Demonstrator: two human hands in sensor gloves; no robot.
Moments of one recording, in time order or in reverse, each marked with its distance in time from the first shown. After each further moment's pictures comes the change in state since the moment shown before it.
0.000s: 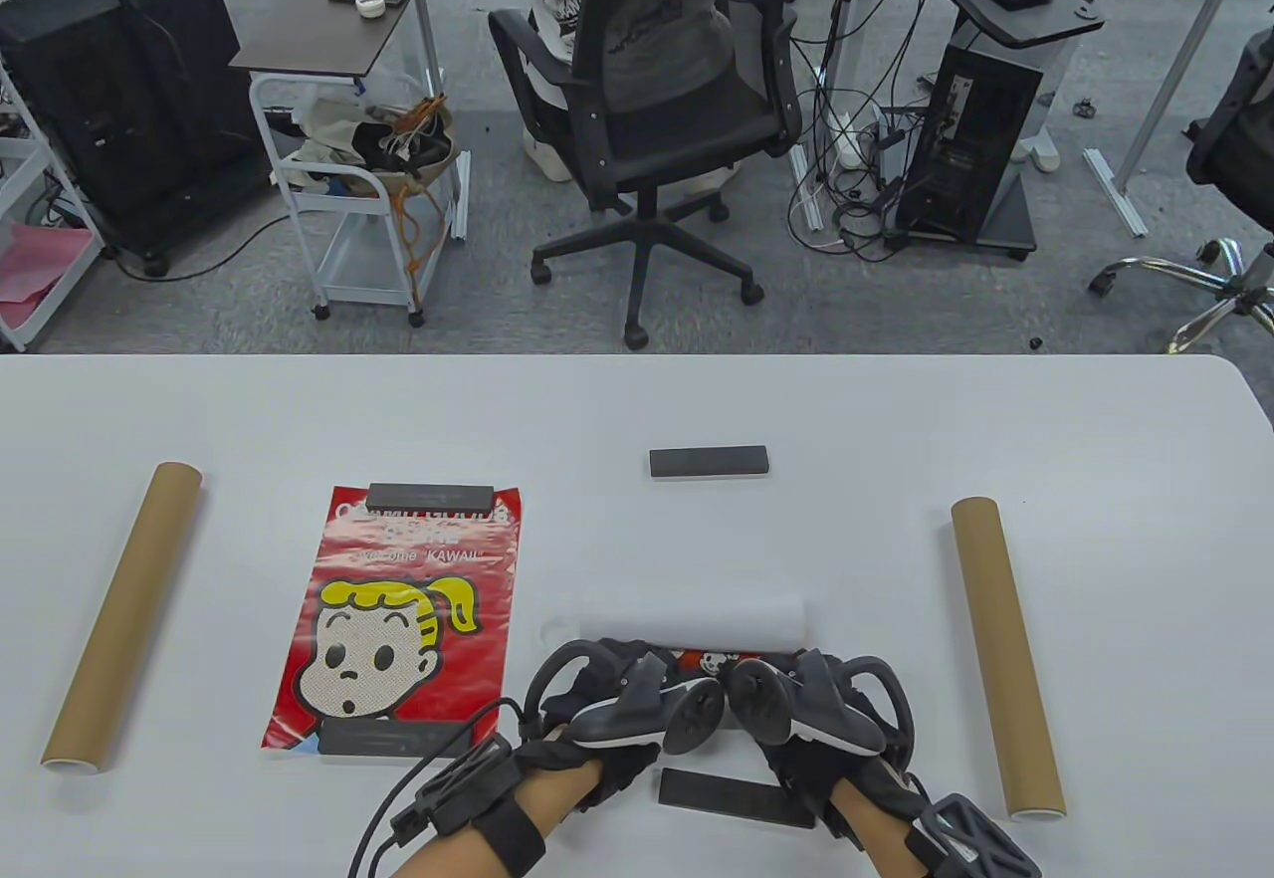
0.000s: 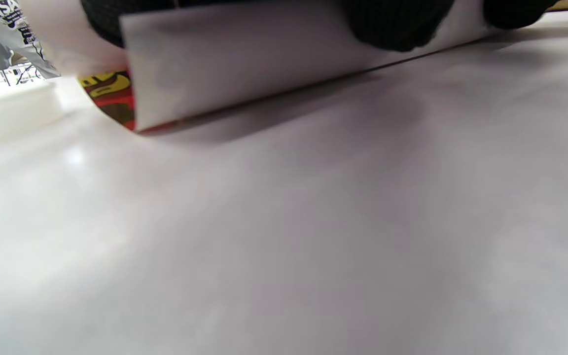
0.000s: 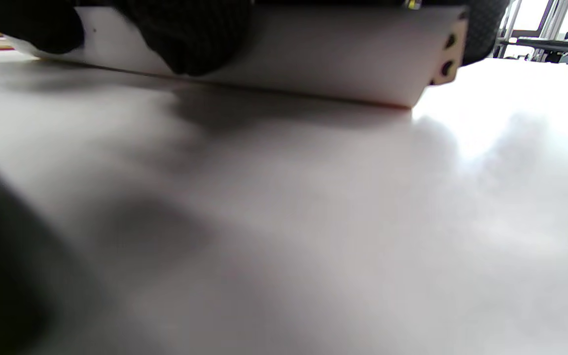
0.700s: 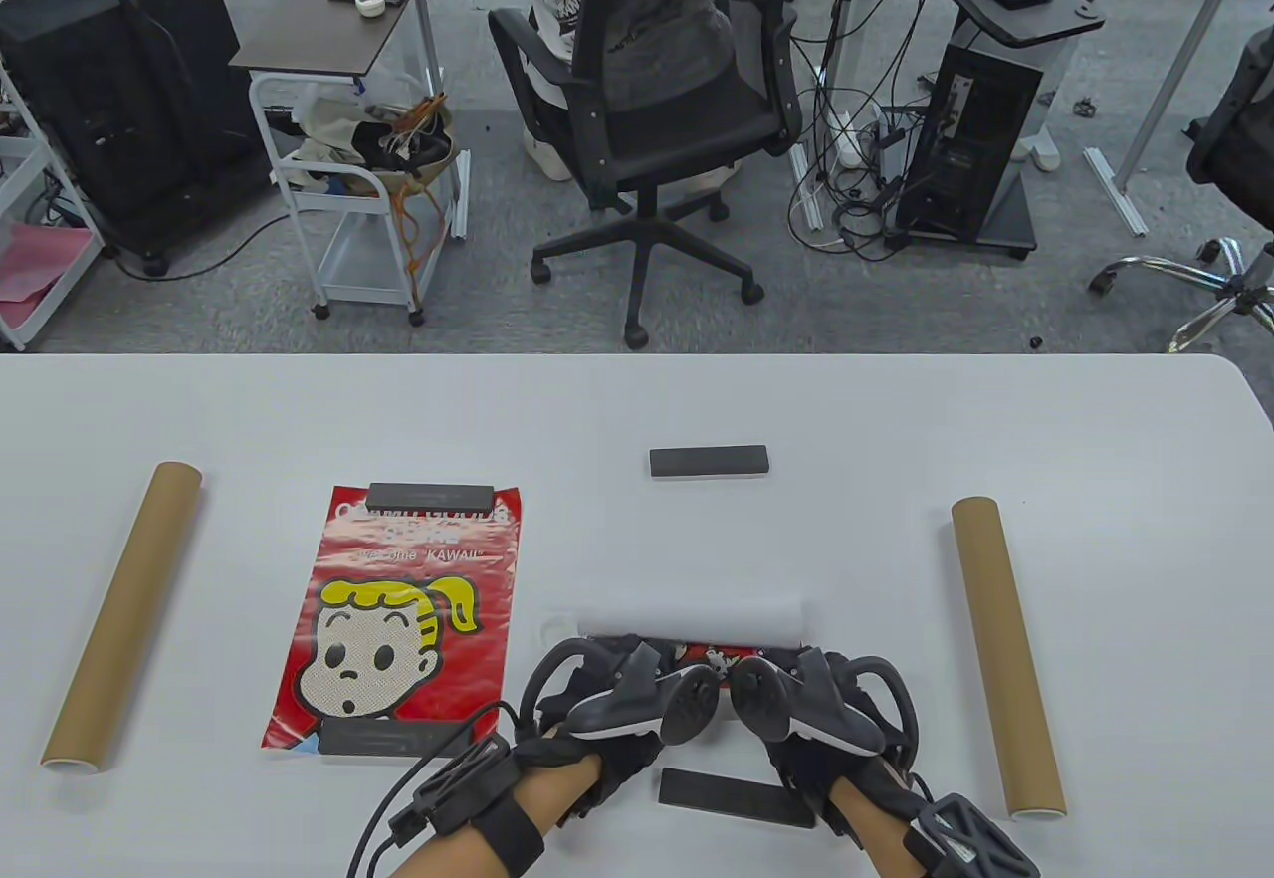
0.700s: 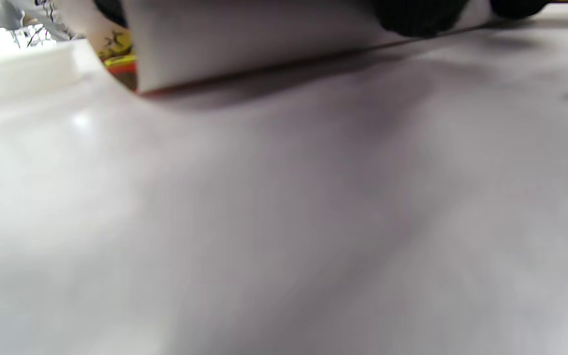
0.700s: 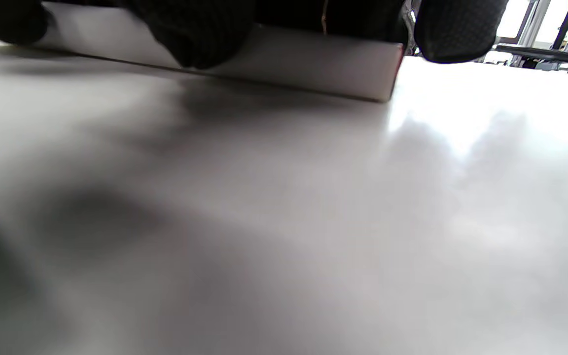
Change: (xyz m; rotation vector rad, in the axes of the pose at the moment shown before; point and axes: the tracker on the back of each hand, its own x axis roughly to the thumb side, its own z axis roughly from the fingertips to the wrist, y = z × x) left_hand -0.006 -0.006 -0.001 -0.081 0.045 0.042; right_hand -0.001 0.003 -0.003 0.022 0.048 0.039
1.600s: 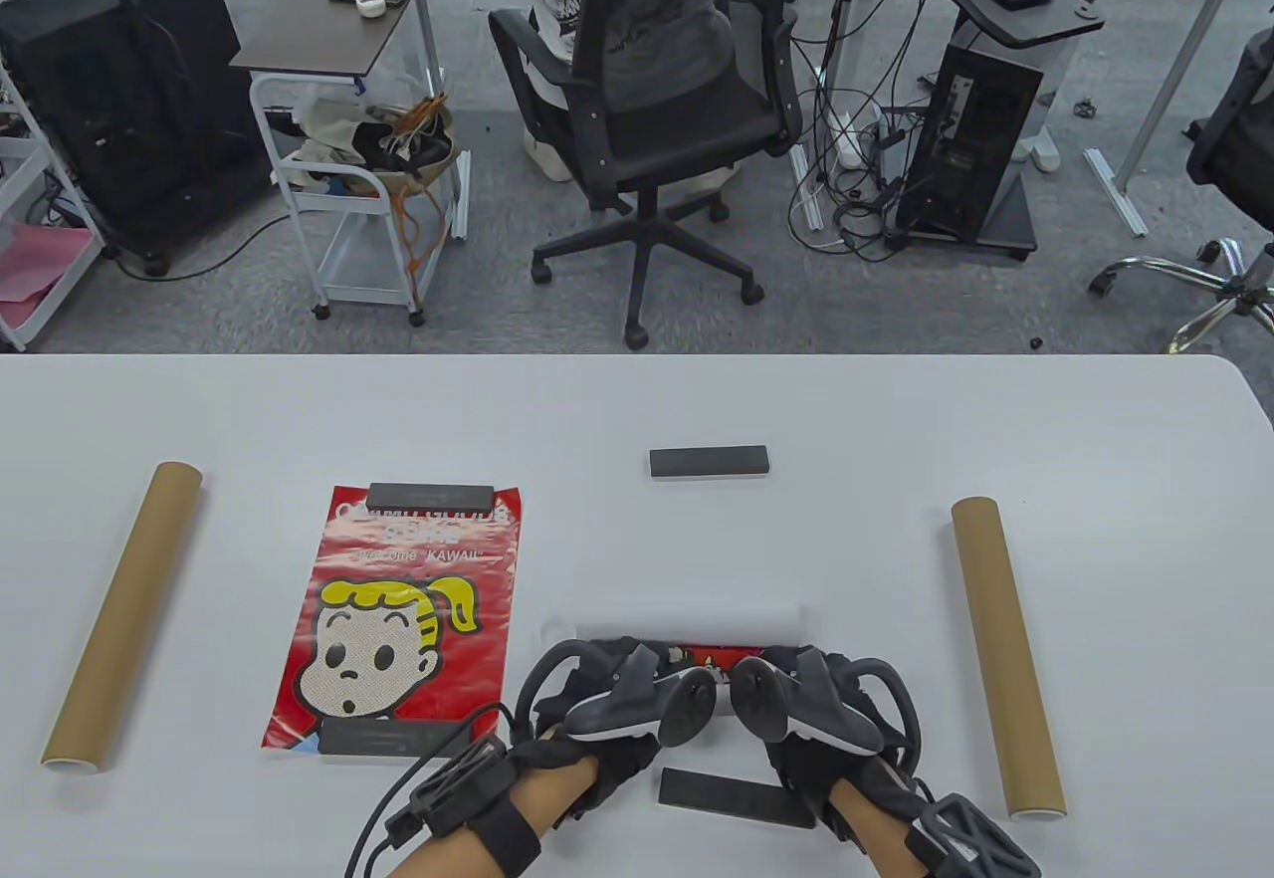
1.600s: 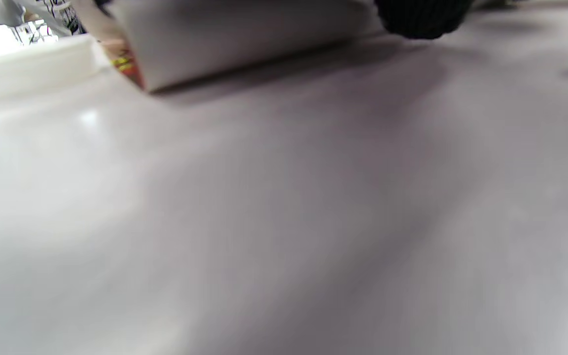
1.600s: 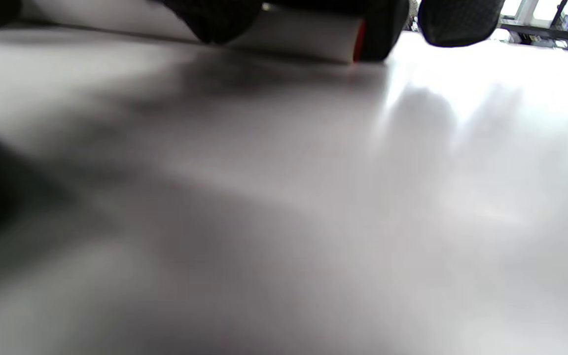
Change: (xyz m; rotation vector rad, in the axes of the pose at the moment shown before) left_hand 0.000 -0.003 0.001 -0.049 0.005 -0.060; right_hand -0.003 0.006 0.000 0.099 0.041 -0.019
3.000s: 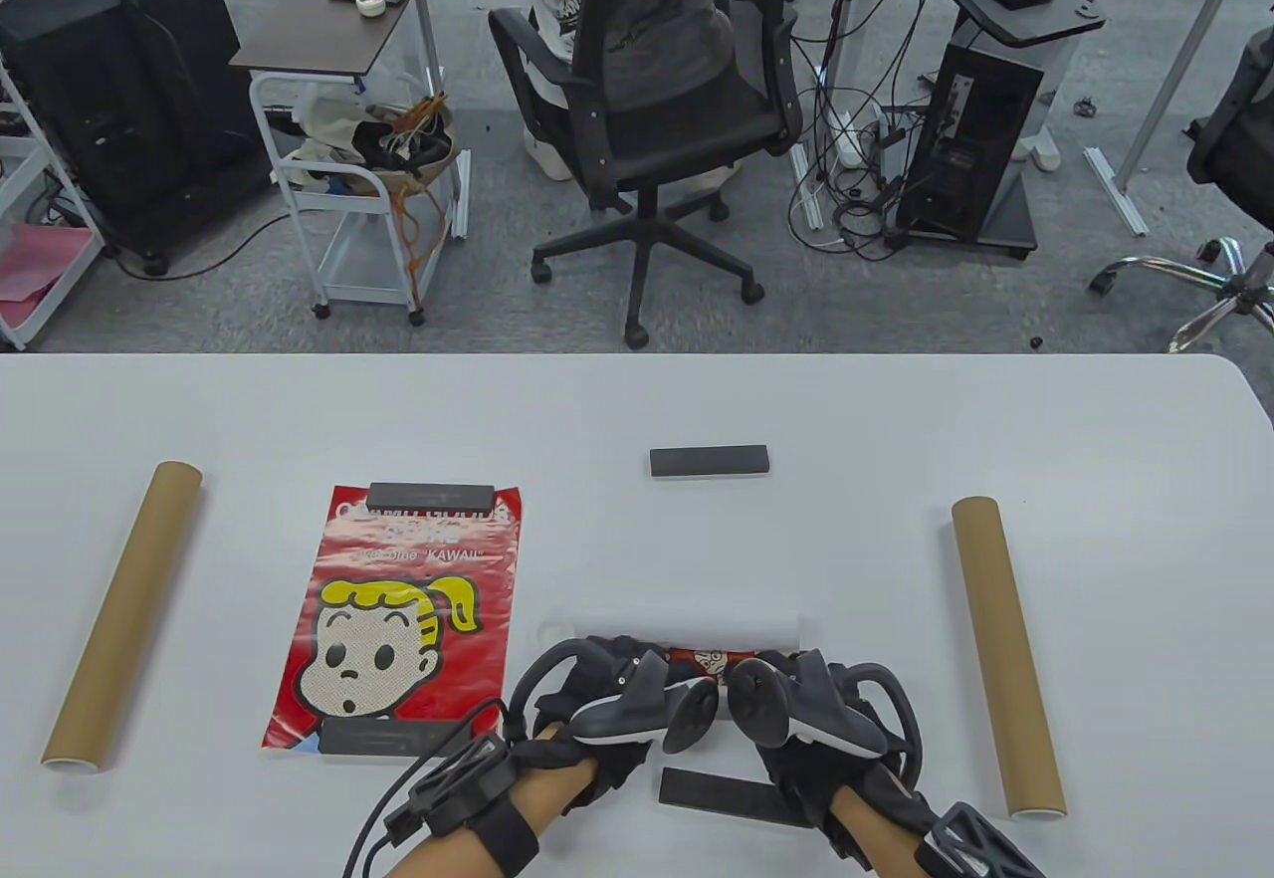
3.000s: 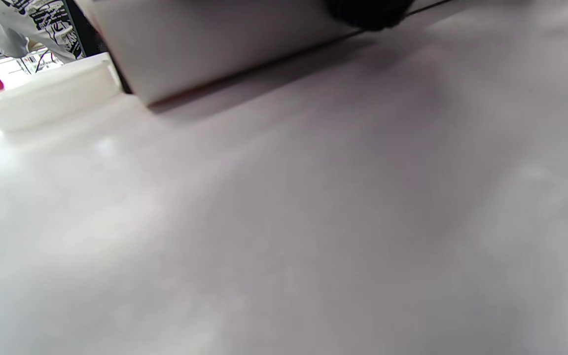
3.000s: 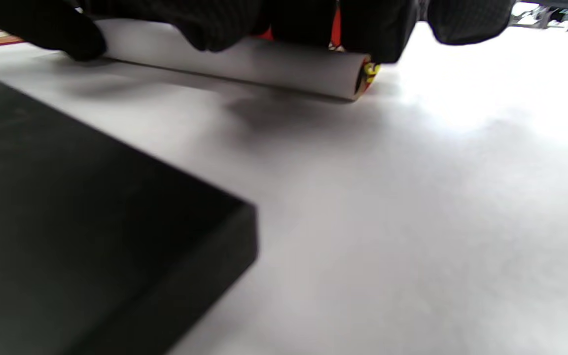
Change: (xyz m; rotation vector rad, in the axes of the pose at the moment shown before) left_hand 0.002 0.002 0.002 0.018 -0.009 -0.061; right_hand 0.012 -0.015 0.014 0.049 -0.094 -0.030
